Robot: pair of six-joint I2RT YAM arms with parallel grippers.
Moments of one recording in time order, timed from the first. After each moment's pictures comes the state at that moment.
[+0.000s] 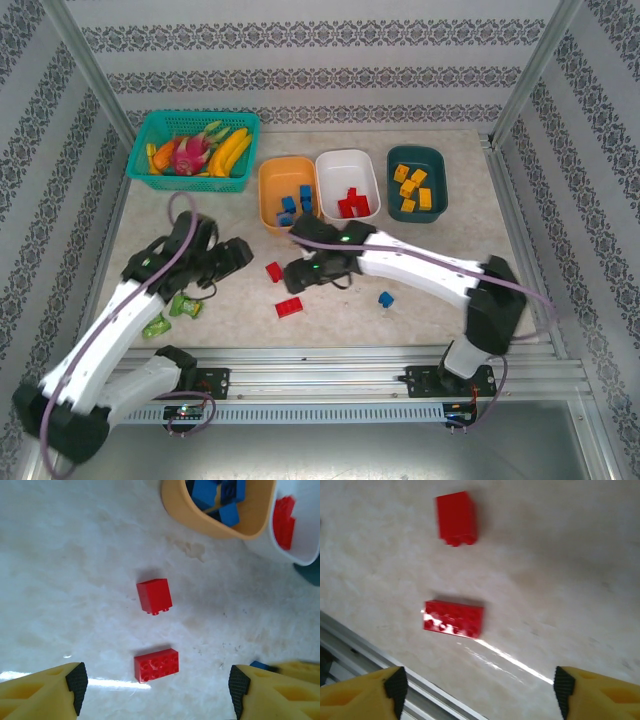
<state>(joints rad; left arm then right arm) -0.39 0.88 0.93 -0.96 0.07 -0.88 0.98 1.70 1.39 -0.86 -0.07 0.53</state>
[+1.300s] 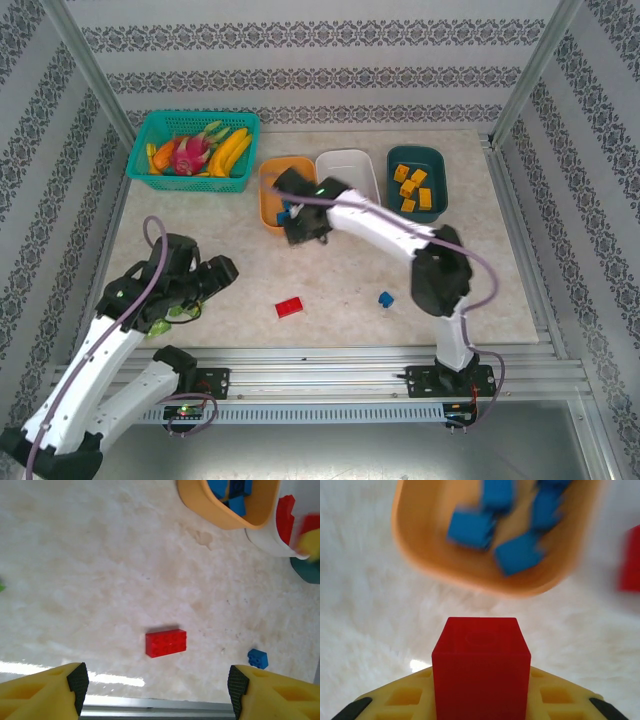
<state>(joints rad) -0.39 0.79 0.89 -1.02 0.11 -0.92 0.70 1.93 1.80 -0.95 0.01 0.43</state>
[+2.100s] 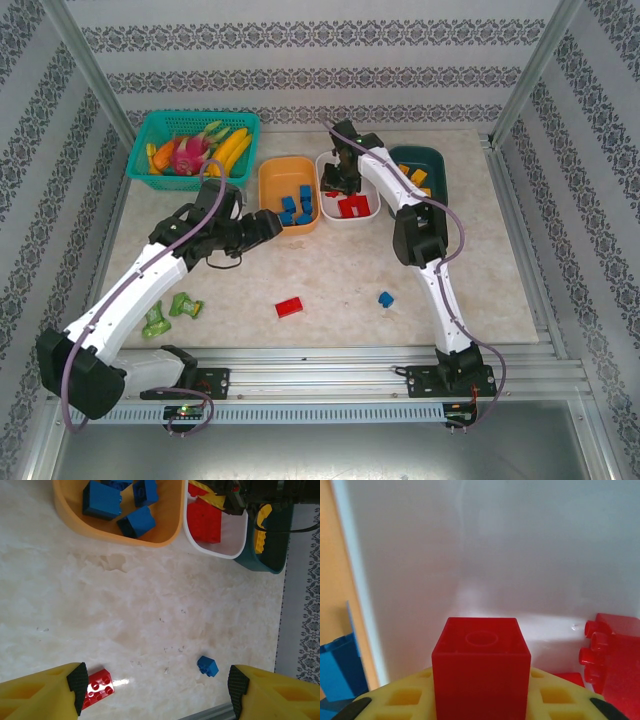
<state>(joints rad) -0.43 1.21 1.12 -0.75 0.24 -0.84 0.38 2.55 2.43 -1.10 -0.21 0.51</state>
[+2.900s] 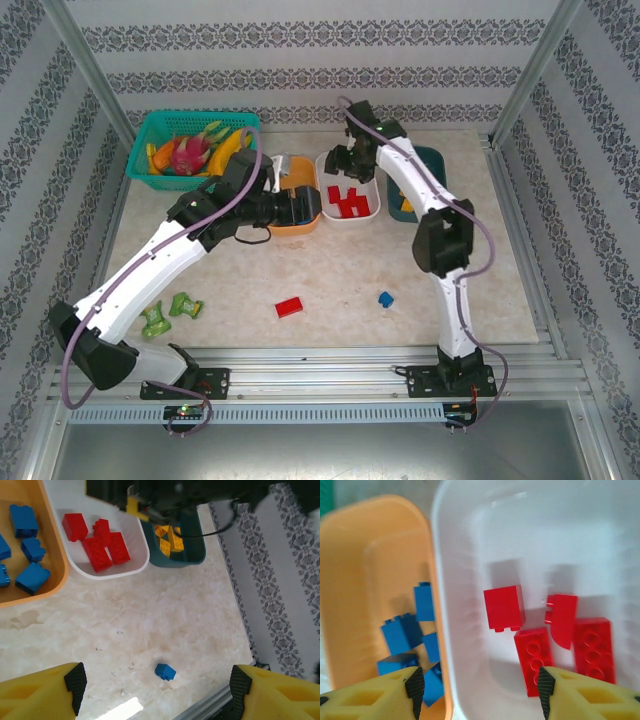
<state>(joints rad) -0.64 1.38 1.49 -0.76 0.17 -0.67 0.37 2.22 2.20 -1.05 -0.16 0.51</state>
